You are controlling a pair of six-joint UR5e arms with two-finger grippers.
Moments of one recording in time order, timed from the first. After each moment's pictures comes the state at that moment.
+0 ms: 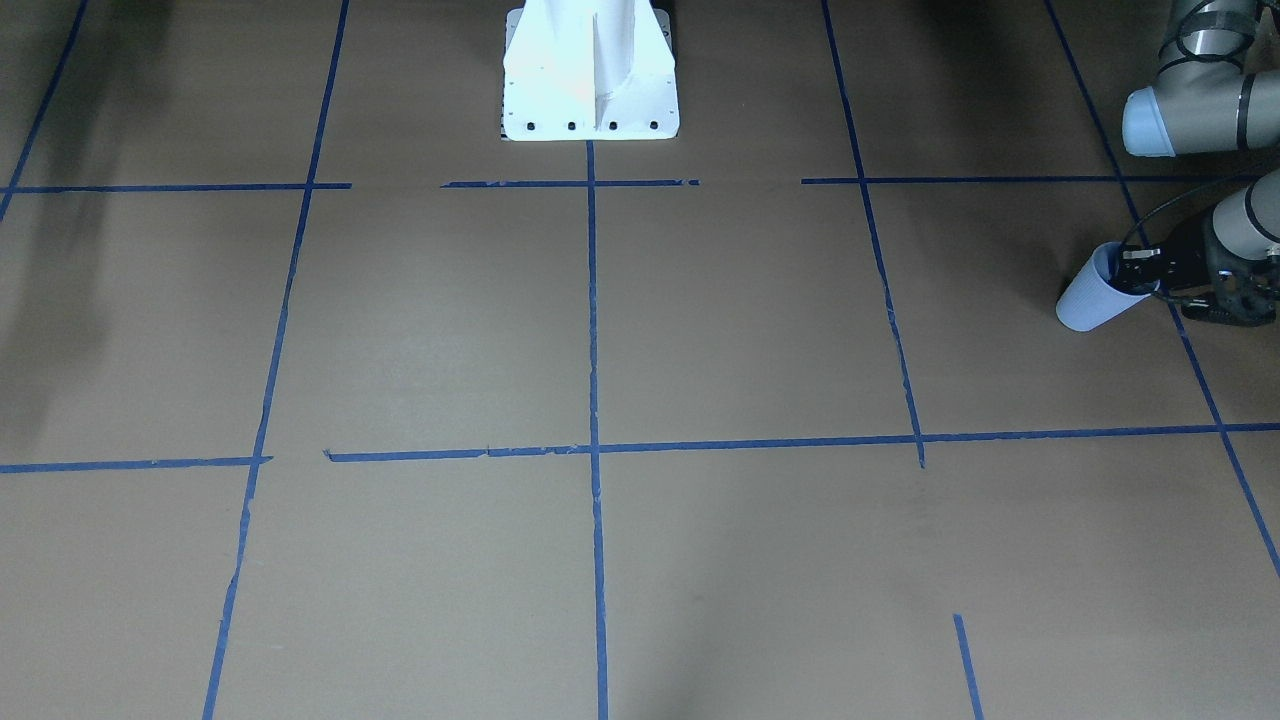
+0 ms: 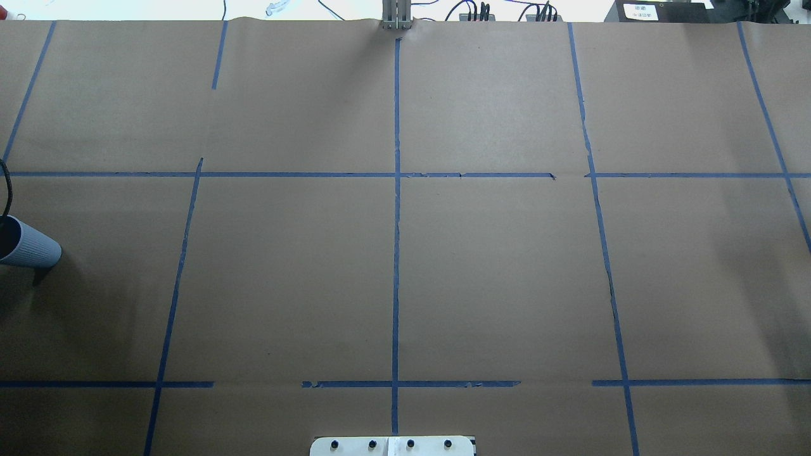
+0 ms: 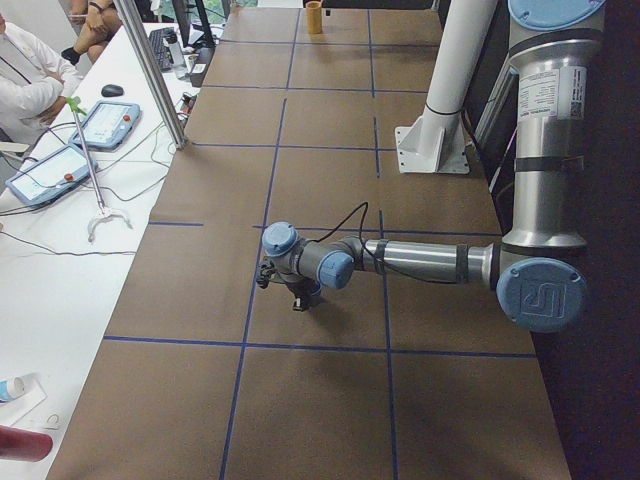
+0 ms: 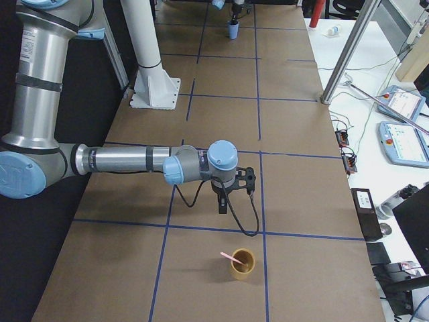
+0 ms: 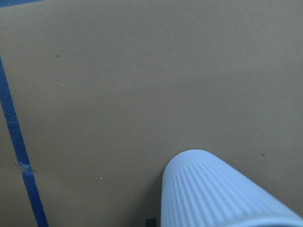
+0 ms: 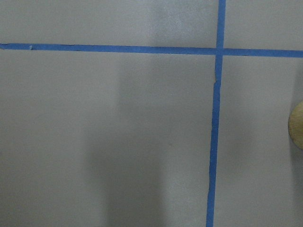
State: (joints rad) left arm -1.13 -1.53 -1.57 -1.84 -2.36 -0.31; right arm 1.44 -1.79 1.82 -1.41 2.41 0.19
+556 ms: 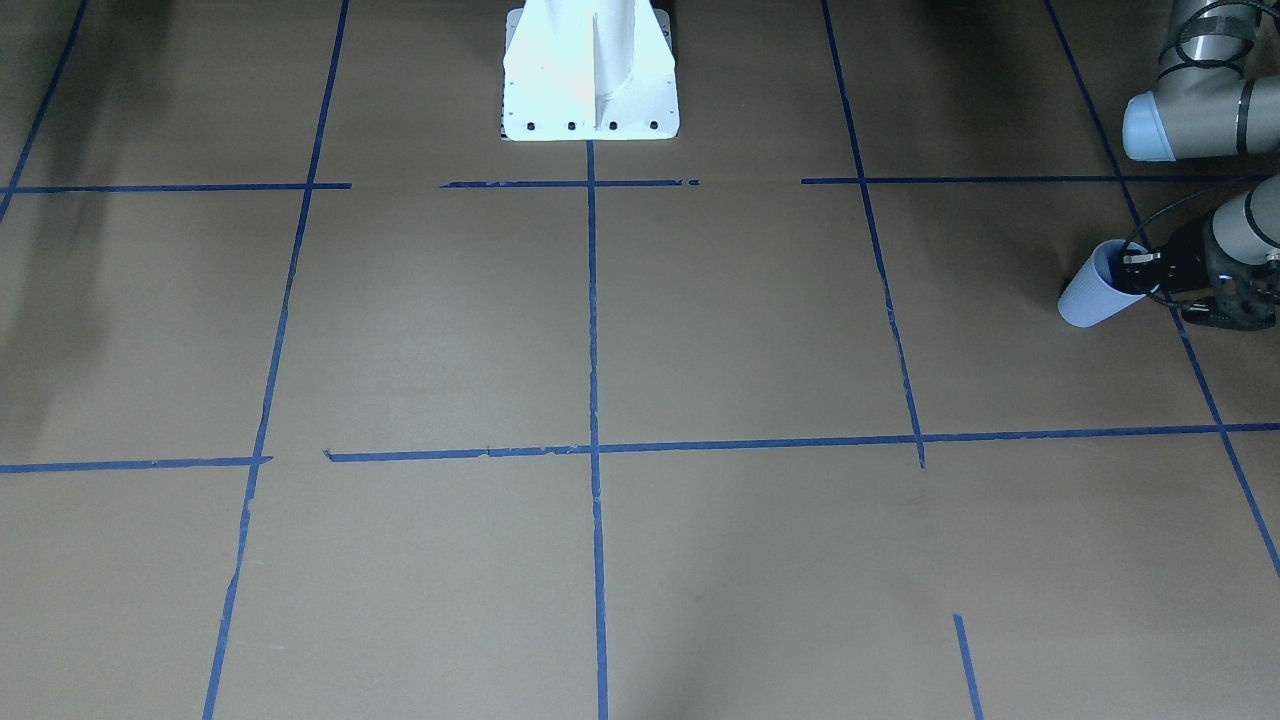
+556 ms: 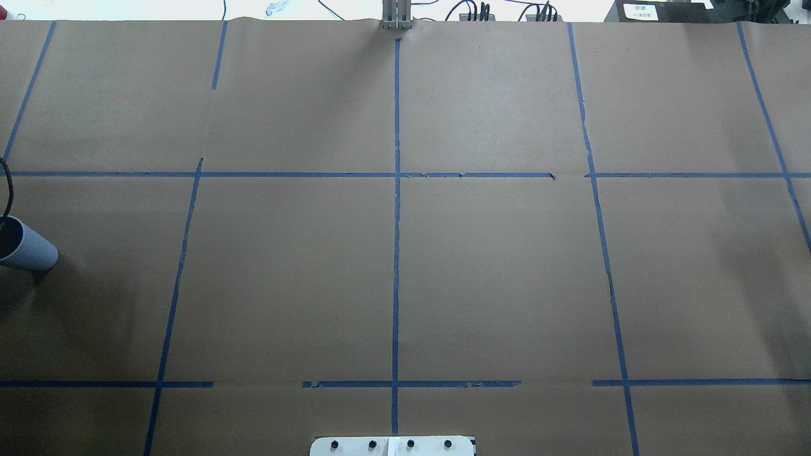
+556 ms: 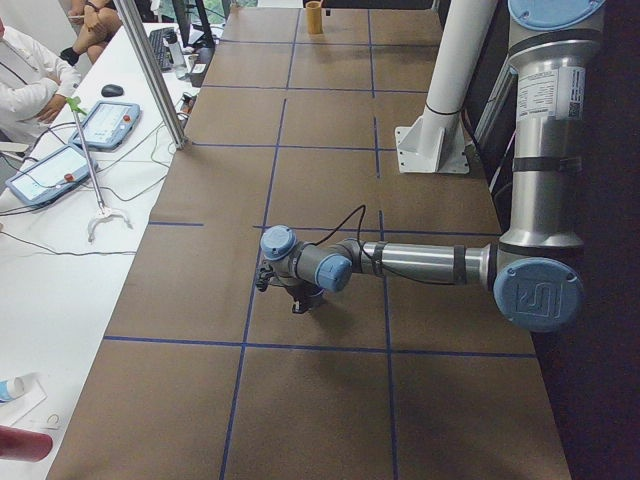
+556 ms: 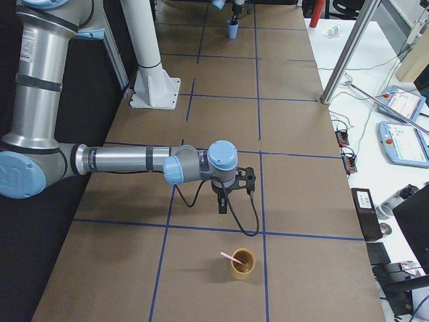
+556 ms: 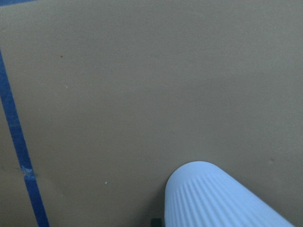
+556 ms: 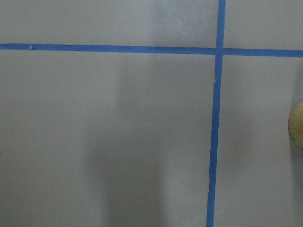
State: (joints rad) left arm -1.13 -1.53 -1.57 -1.85 -2.37 -0.31; right arm 1.44 -1.79 1.82 -1.41 2.41 0.19
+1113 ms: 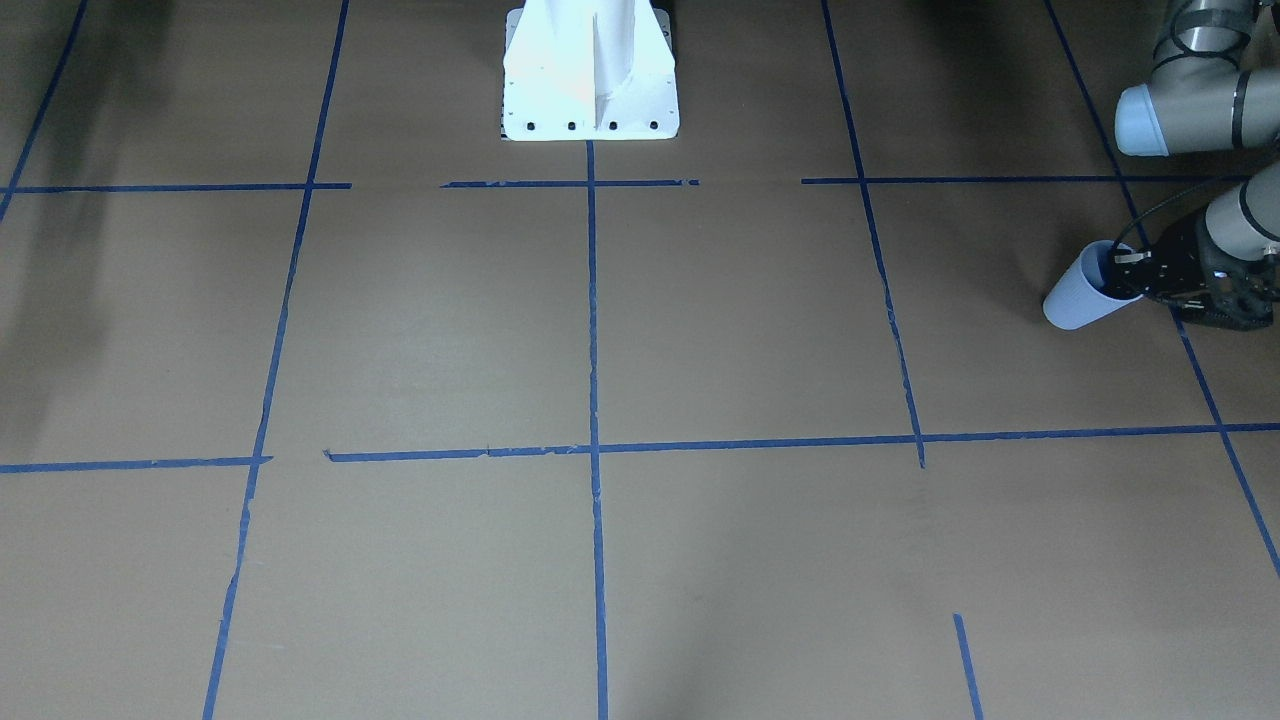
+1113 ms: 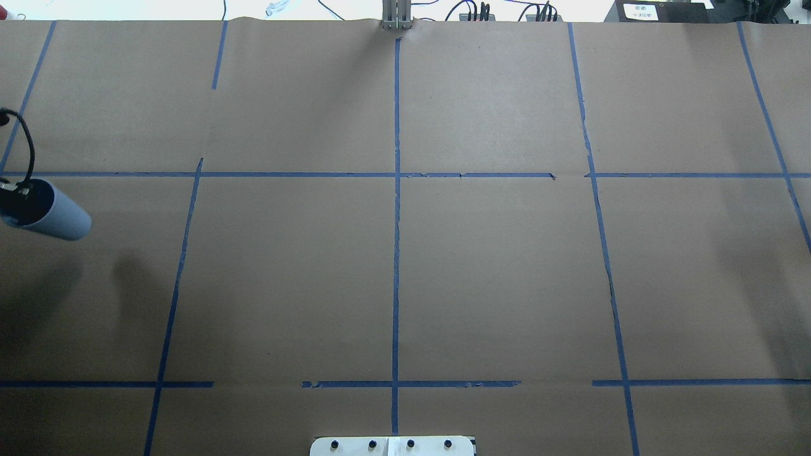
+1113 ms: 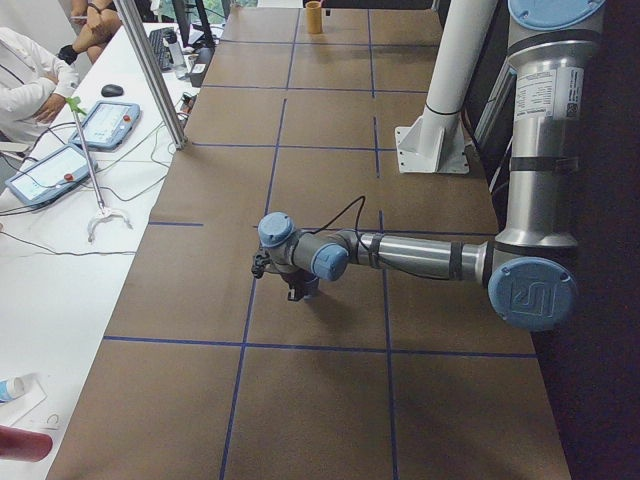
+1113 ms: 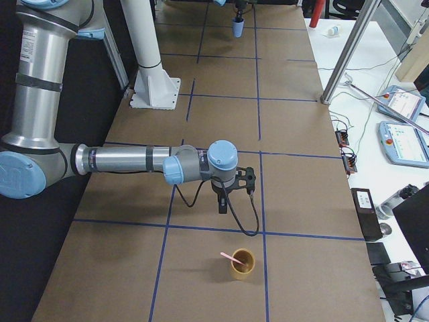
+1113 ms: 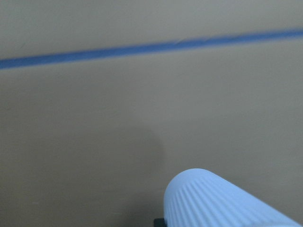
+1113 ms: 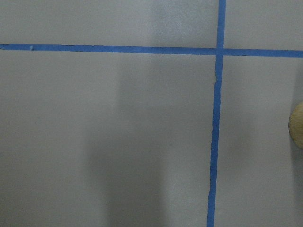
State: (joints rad) left arm -1.12 -1.61 -1.81 -1.76 -2.37 -0.58; right arm 1.44 -1.79 1.82 -1.41 2.41 0.19
